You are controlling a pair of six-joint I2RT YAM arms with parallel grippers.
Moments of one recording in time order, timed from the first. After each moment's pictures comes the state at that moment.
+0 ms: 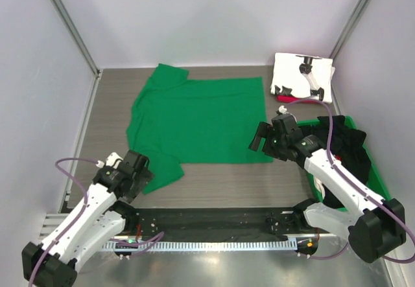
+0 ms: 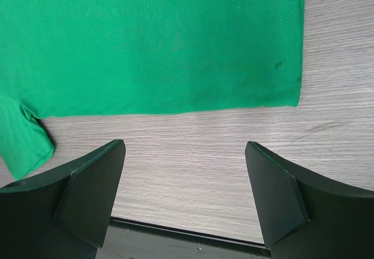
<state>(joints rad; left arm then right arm) -0.45 0.70 0.56 -1.09 -0.32 -1.27 0.42 1.06 0.79 -0.61 0.03 0.69</state>
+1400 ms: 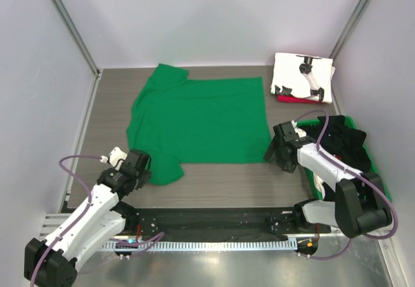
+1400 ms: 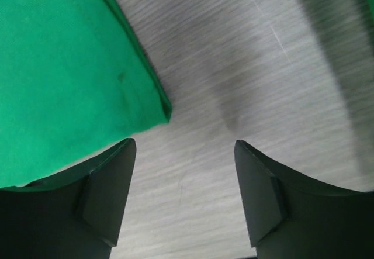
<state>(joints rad) -0.45 0.73 0.45 -0.81 -0.38 -1.24 0.28 1.24 0.64 -0.61 0.19 0.78</state>
